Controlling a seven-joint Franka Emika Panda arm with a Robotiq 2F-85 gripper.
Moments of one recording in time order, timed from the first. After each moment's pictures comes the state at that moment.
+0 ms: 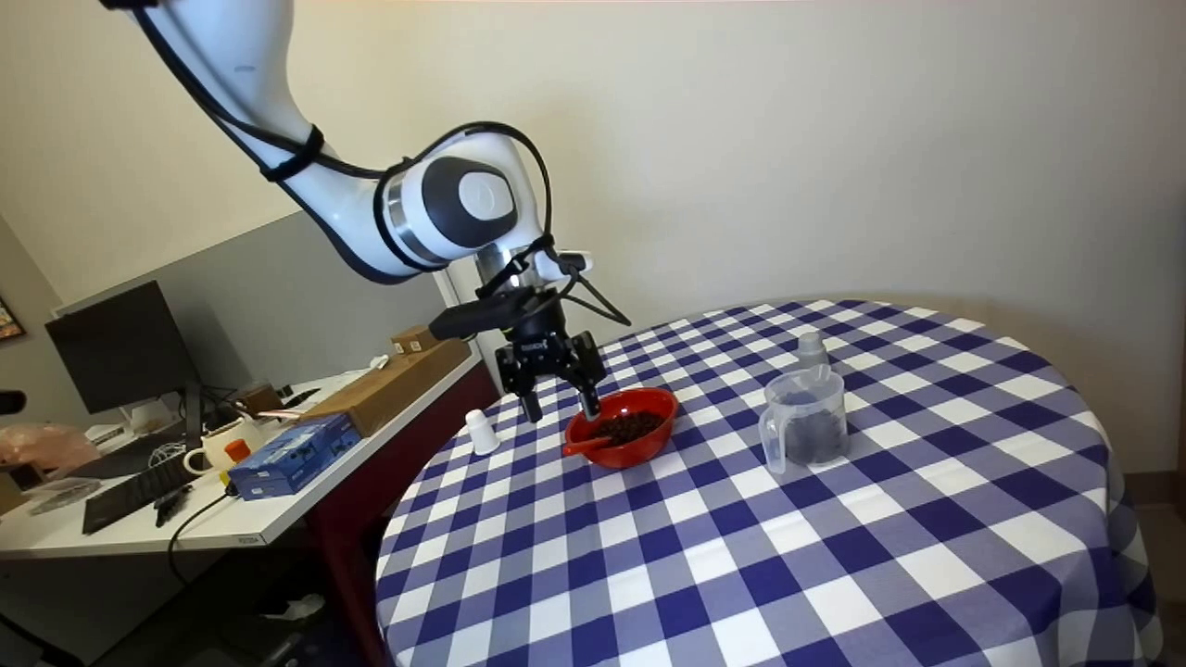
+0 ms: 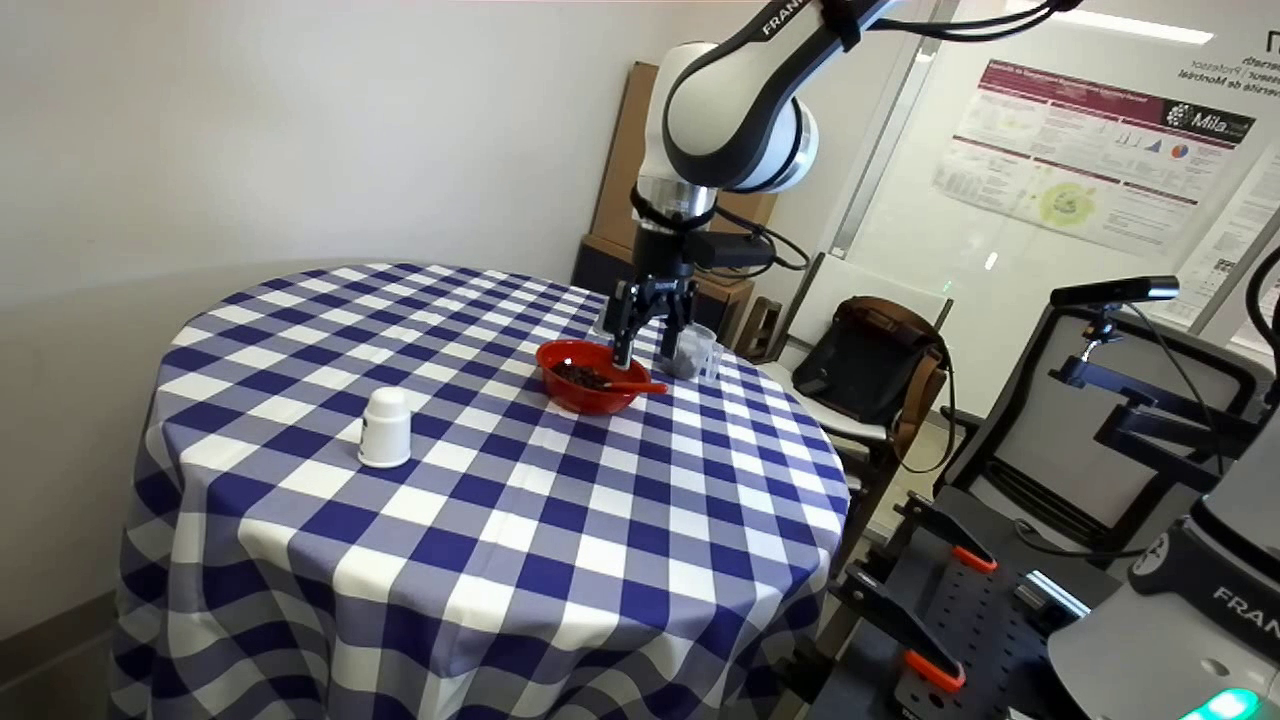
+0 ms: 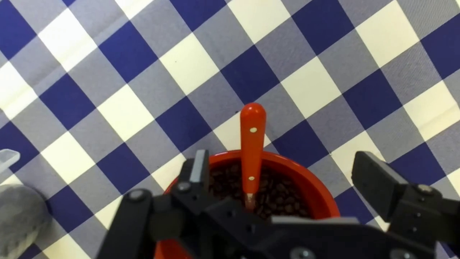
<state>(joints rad) 0.00 0.43 0.01 -2.16 -0.09 2.47 0.07</state>
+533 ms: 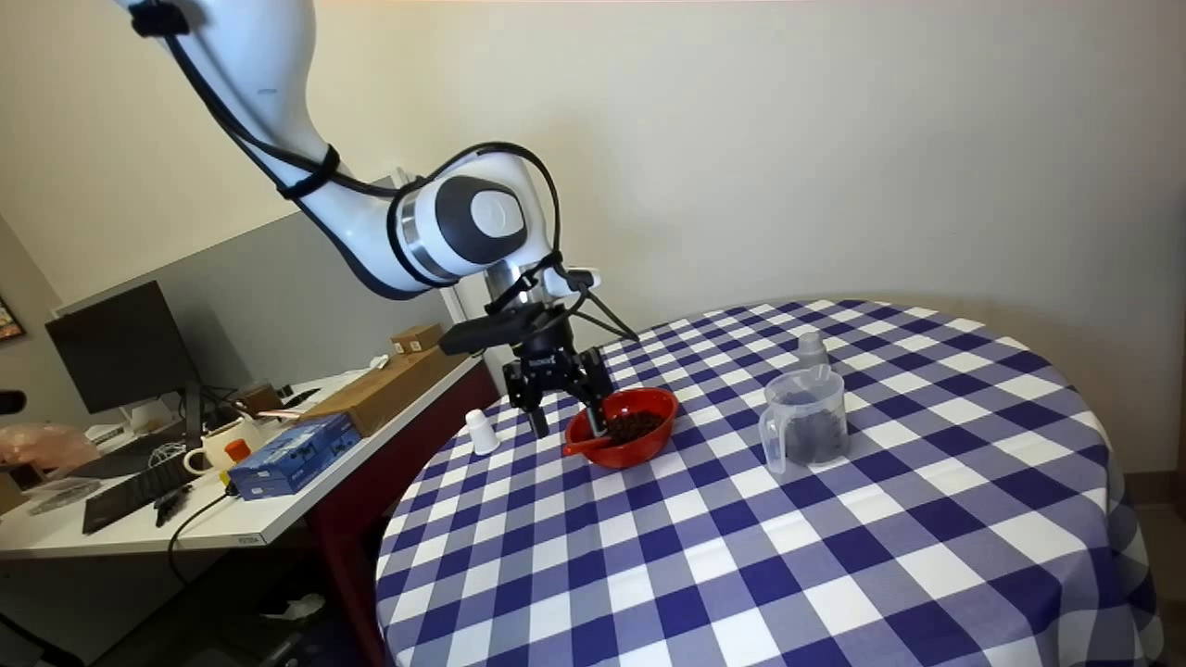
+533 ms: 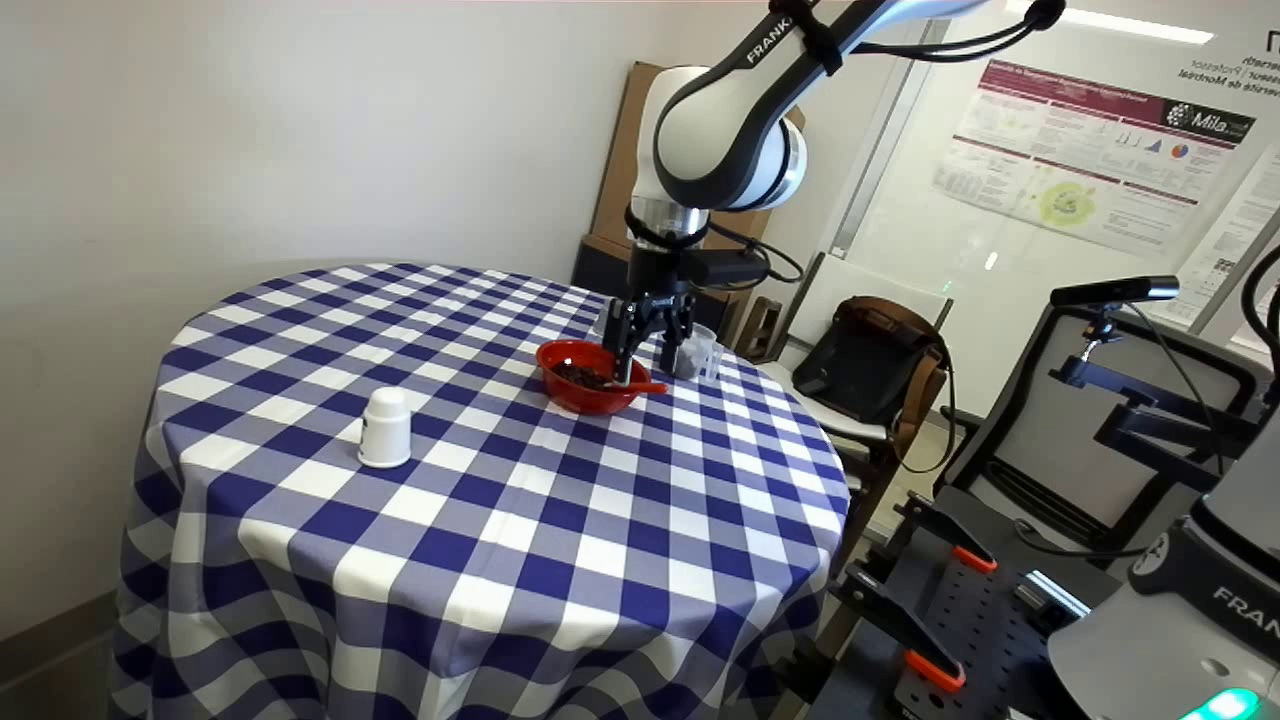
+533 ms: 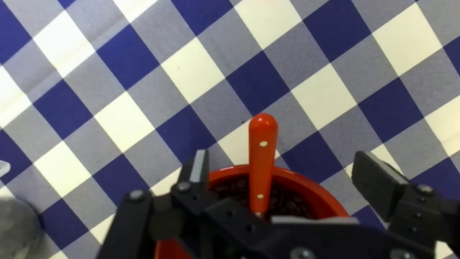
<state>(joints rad) 0.02 0.48 -0.02 -2.13 -0.10 2.47 0.07</state>
